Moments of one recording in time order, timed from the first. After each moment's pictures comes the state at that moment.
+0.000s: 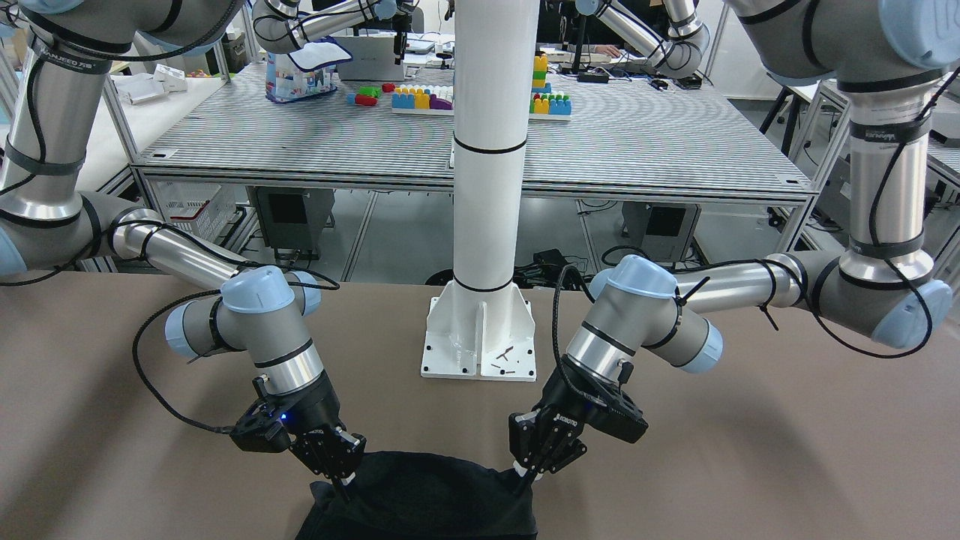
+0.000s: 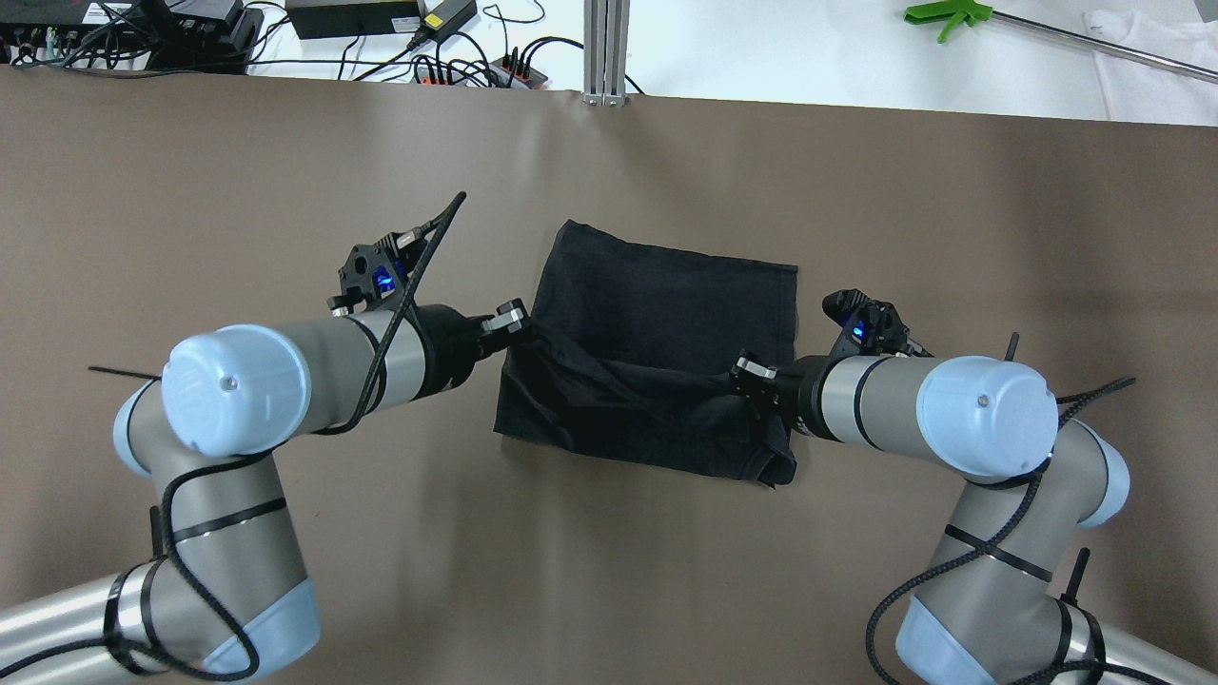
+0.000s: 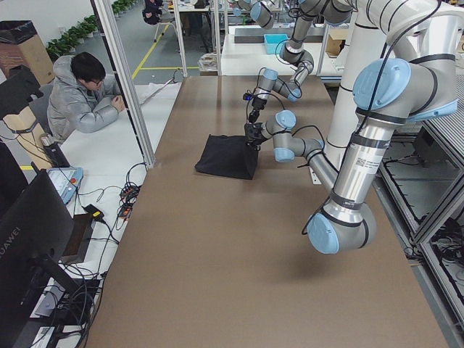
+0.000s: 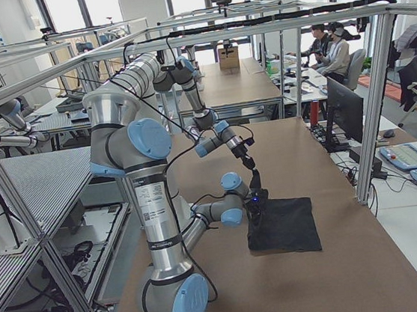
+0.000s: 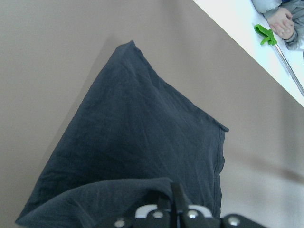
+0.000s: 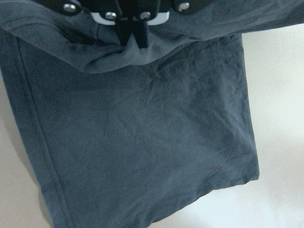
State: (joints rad) left arm -0.53 -2.08 -1.88 -2.15 -1.52 -1.67; right arm 0.60 -1.28 1.93 -1.02 1.71 1.69
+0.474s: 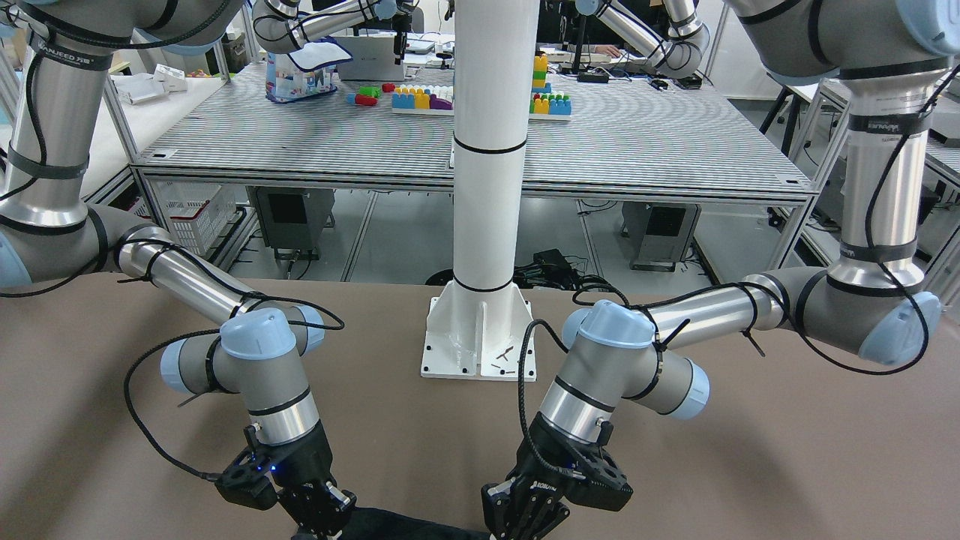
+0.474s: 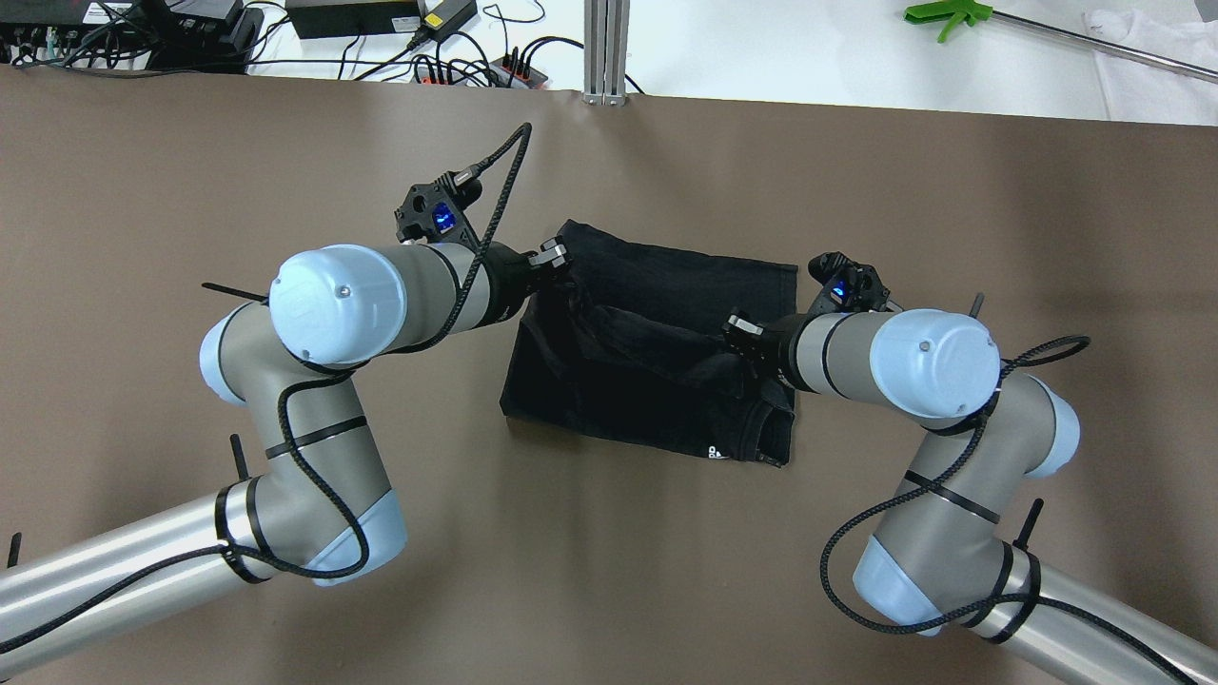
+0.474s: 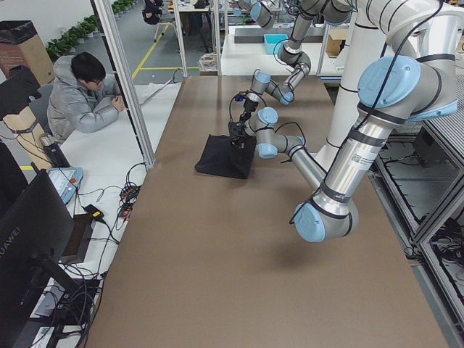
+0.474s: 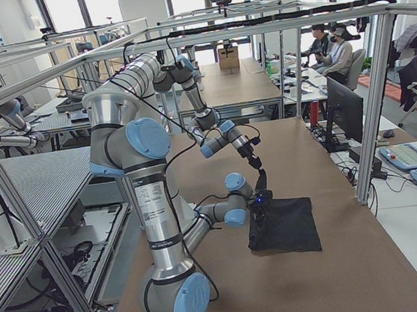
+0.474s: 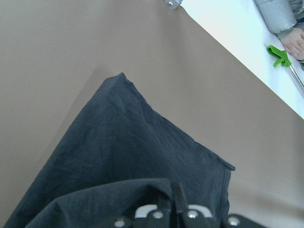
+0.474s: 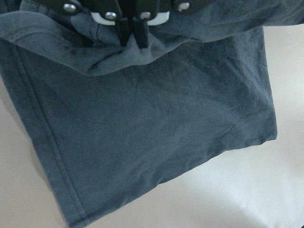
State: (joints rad) left arm -0.61 -2.25 -1.65 -2.16 -1.55 -1.68; right arm 0.65 -1.18 1.77 -1.02 1.69 1.69
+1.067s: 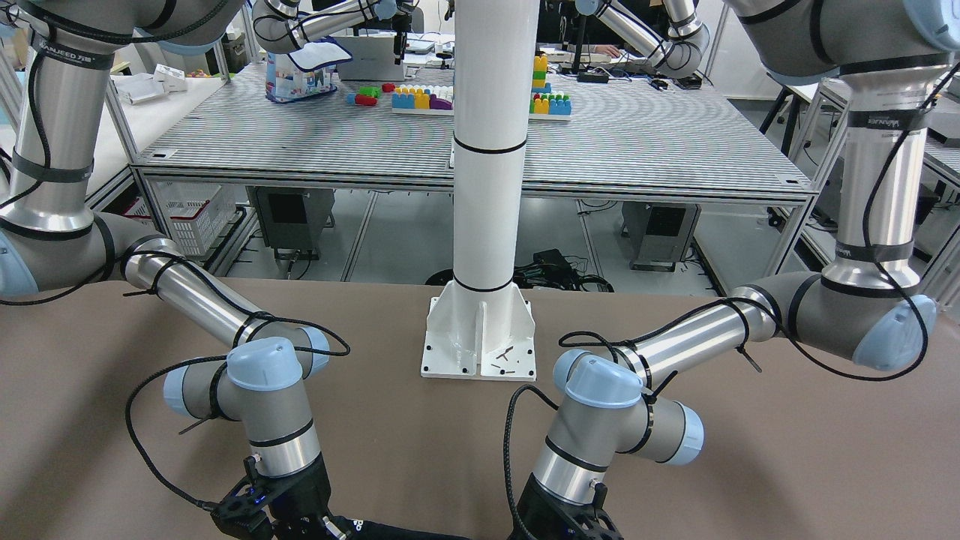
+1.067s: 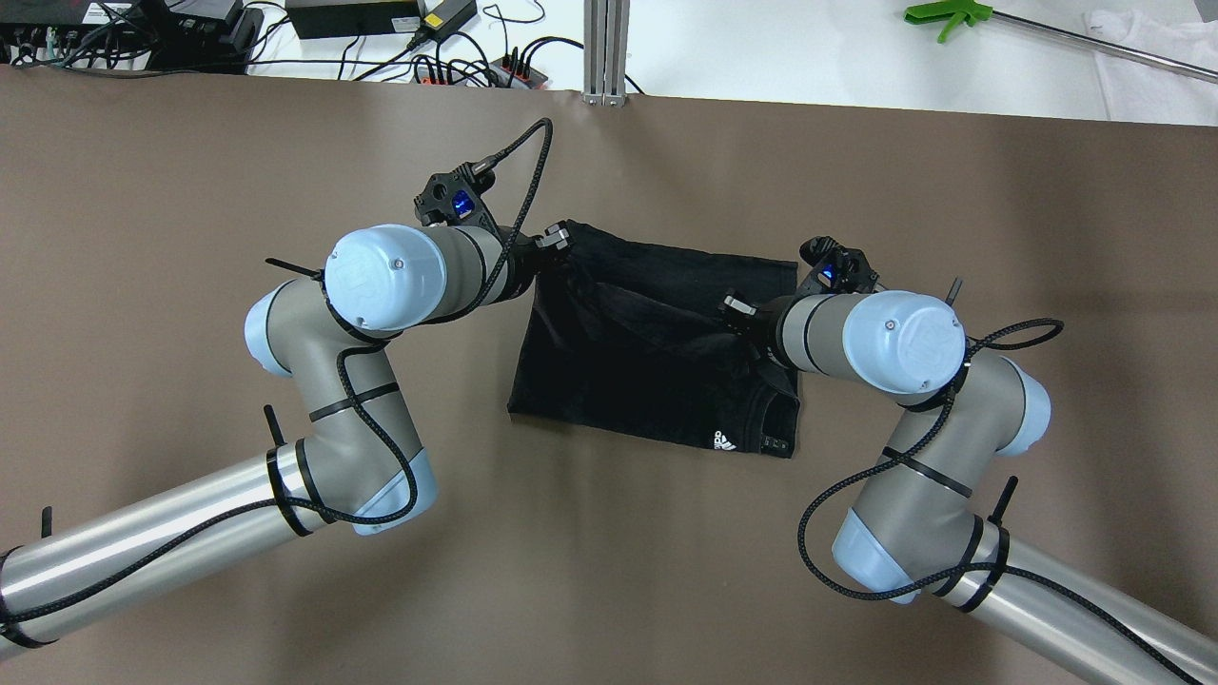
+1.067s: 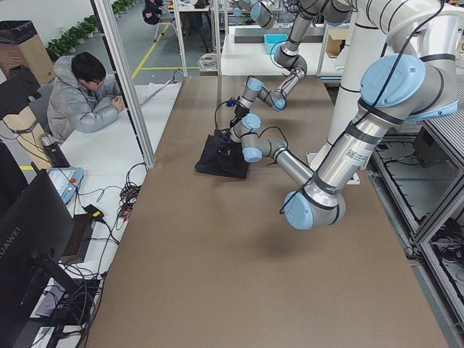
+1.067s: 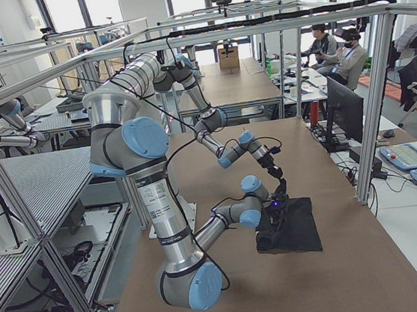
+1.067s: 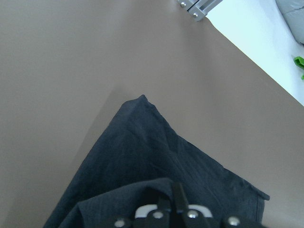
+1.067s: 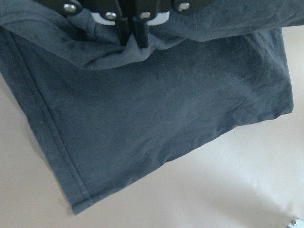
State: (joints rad) left arm -0.64 -2.31 -1.46 -2.22 -1.55 -1.68; right arm 0.67 -1.13 1.68 -1.01 1.66 1.69
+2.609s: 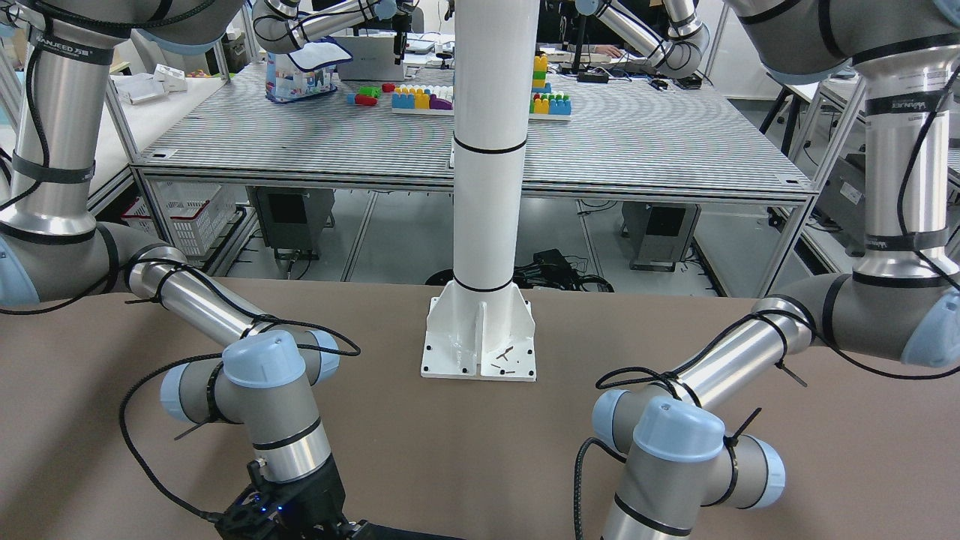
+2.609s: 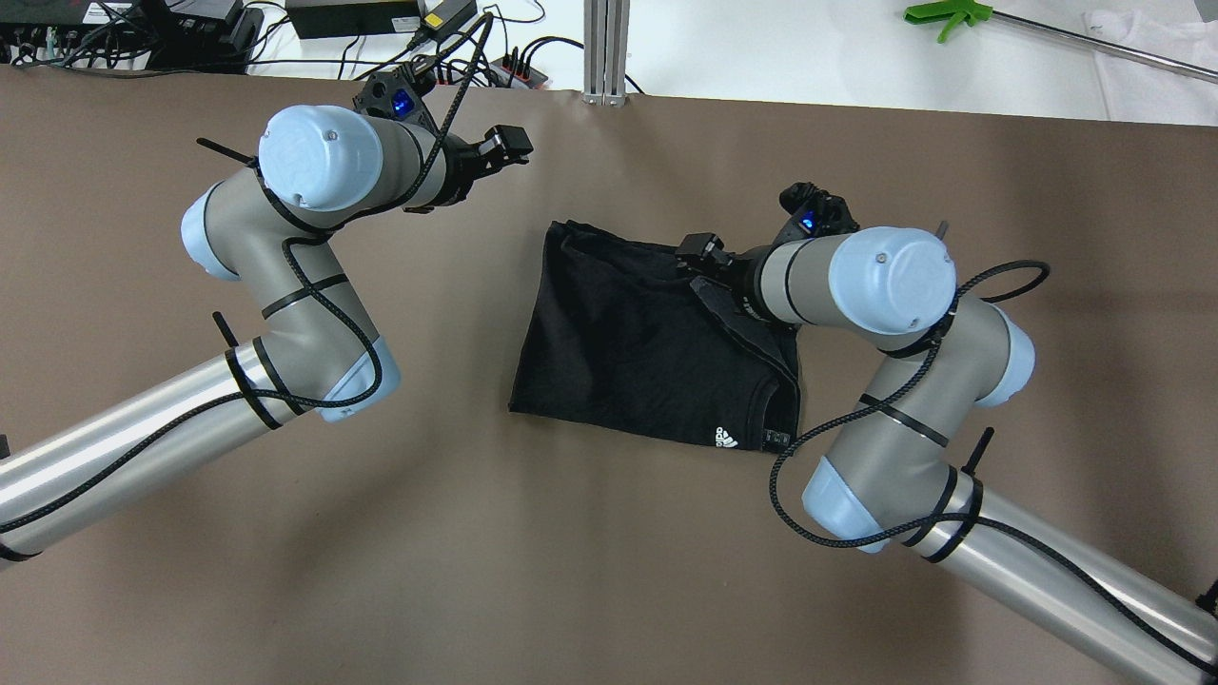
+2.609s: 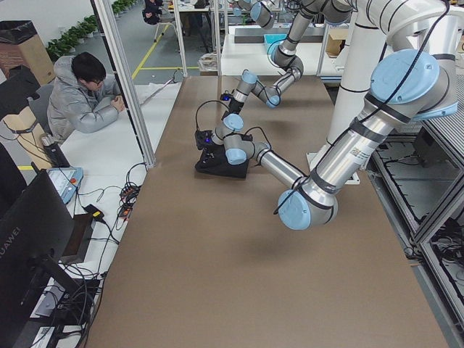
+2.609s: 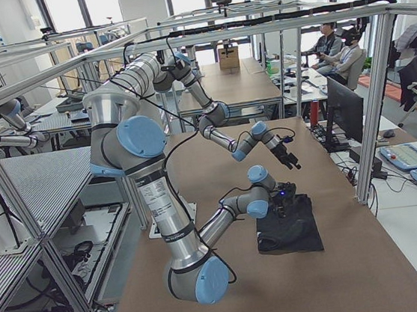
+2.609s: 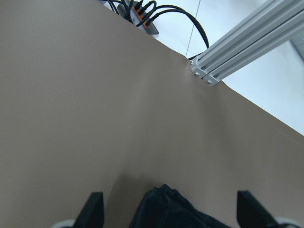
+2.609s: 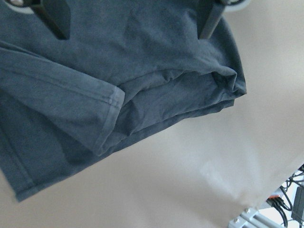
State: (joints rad) left arm -0.80 -2.33 -1.39 -2.22 -1.65 -1.57; right arm 0.72 -1.03 1.66 -1.03 1.73 1.69
